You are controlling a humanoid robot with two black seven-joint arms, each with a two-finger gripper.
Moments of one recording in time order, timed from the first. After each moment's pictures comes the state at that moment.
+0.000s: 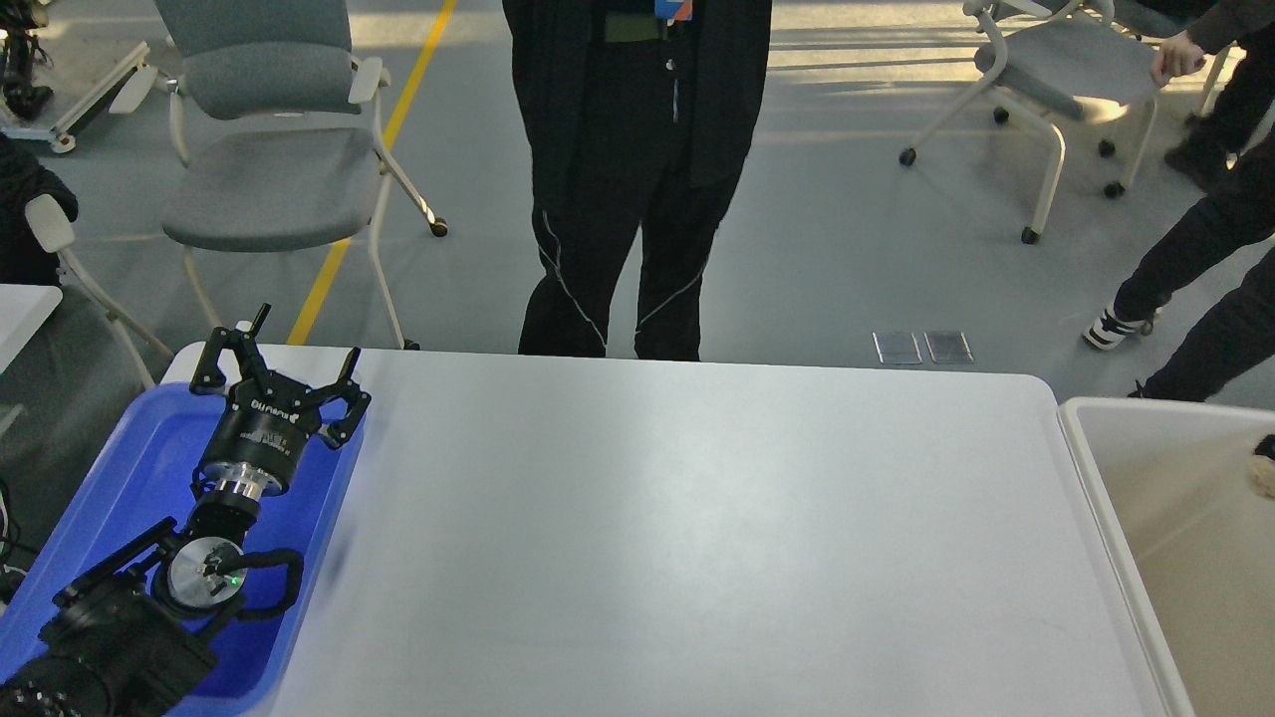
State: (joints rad) left arm -0.49 0.34 -0.88 -0.55 -0.07 -0.64 -0.50; right arm 0.80 -1.18 0.00 0.95 -0.79 0.17 0.37
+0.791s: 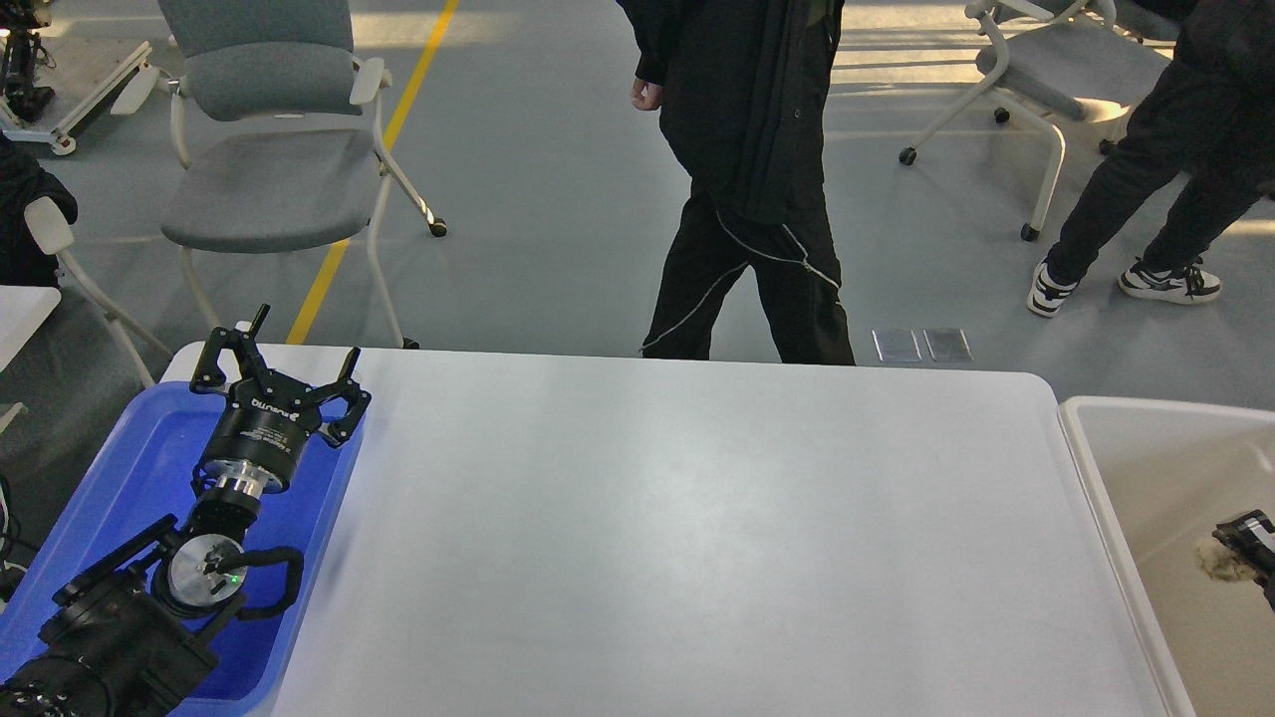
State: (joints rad) left arm -0.49 0.34 -0.88 -0.55 -0.07 -0.64 -0.50; right arm 0.56 -0.60 0.01 0.22 -0.42 0.08 0.37
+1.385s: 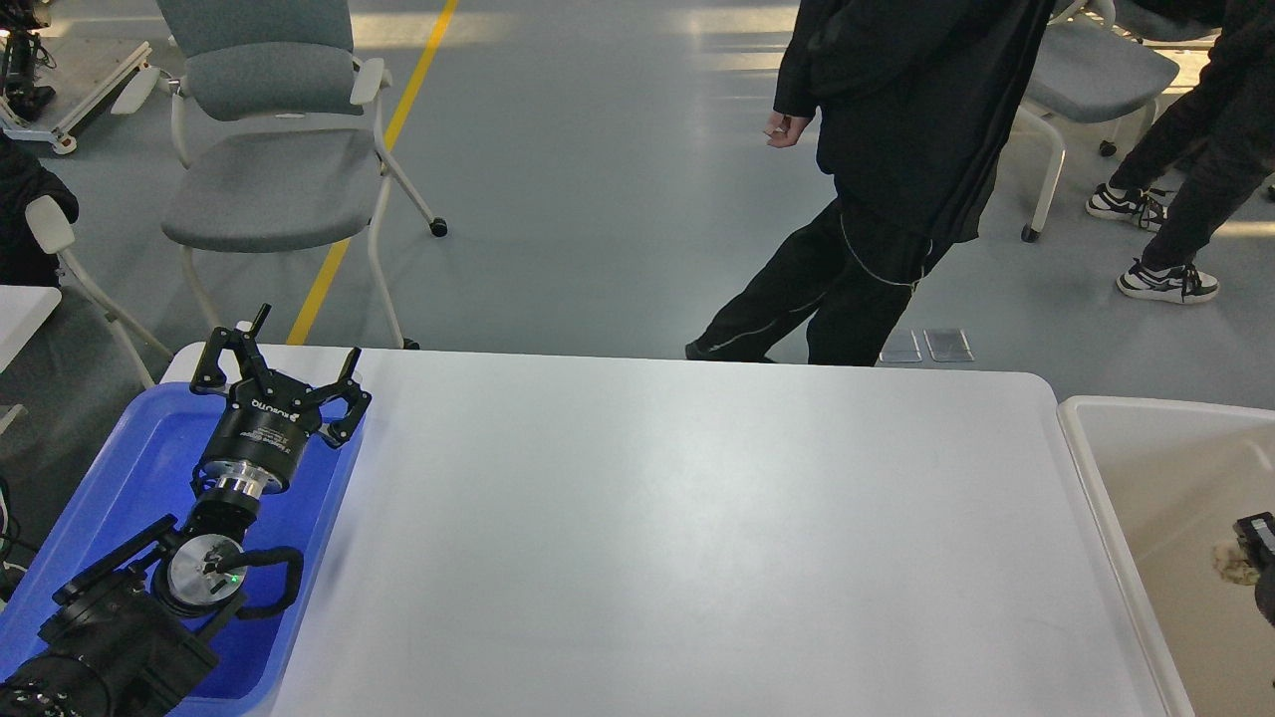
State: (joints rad) left arm -0.49 0.34 -0.88 -0.55 -0.07 -0.64 -0.50; right arm 0.56 -0.44 0.02 0.01 -0.27 -0.01 0.26
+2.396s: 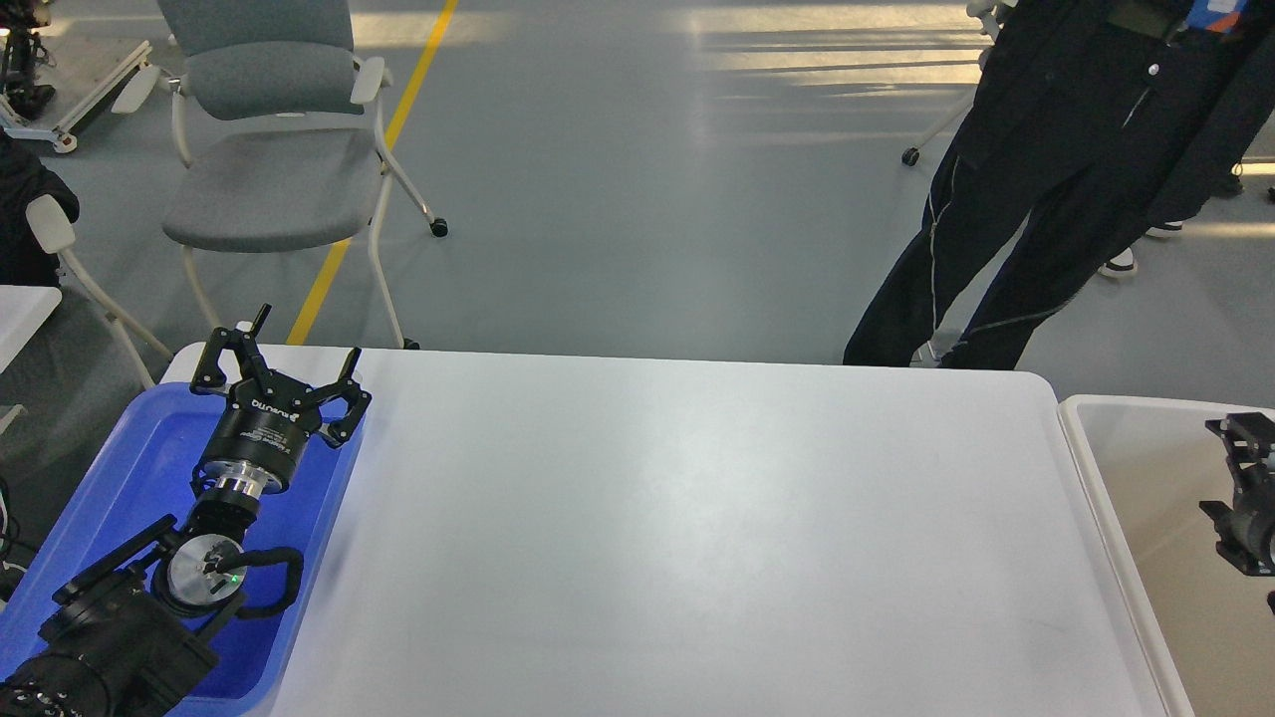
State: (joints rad) left arm -0.49 0.34 -0.88 -0.55 -0.07 -0.64 -0.50; right arm 0.67 -0.46 0.28 0.00 -0.10 0.35 0.30
